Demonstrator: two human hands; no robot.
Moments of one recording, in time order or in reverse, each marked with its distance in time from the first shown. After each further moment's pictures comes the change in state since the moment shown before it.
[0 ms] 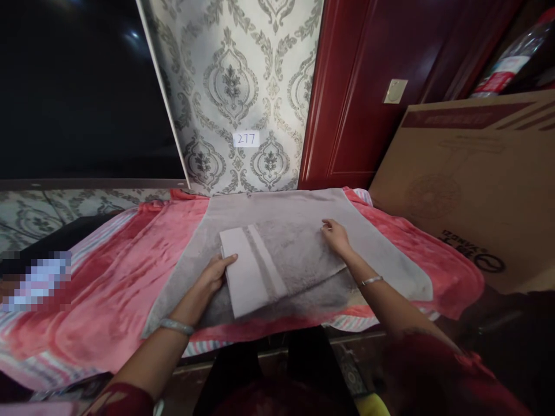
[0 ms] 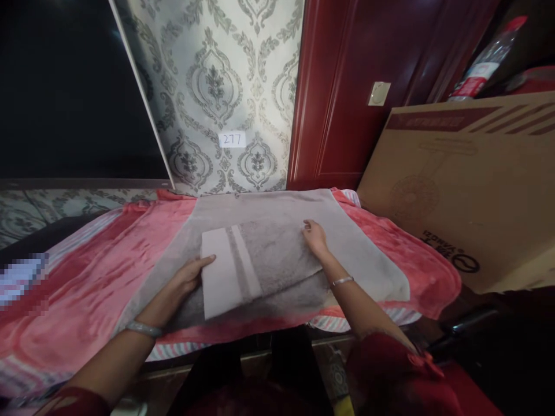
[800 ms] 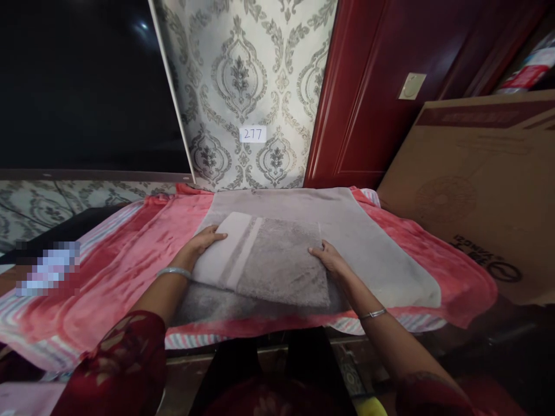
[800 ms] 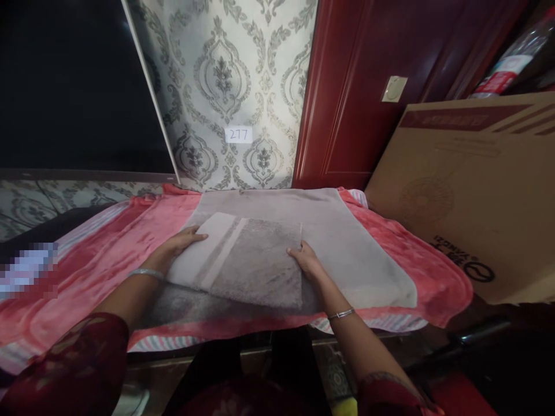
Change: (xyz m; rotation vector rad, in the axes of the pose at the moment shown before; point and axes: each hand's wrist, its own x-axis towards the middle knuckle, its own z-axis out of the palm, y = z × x) left_hand 0.056 0.076 -0.037 0.451 -0.002 0.084; right_hand -0.070 -0.004 0.026 0.544 -0.345 0.290
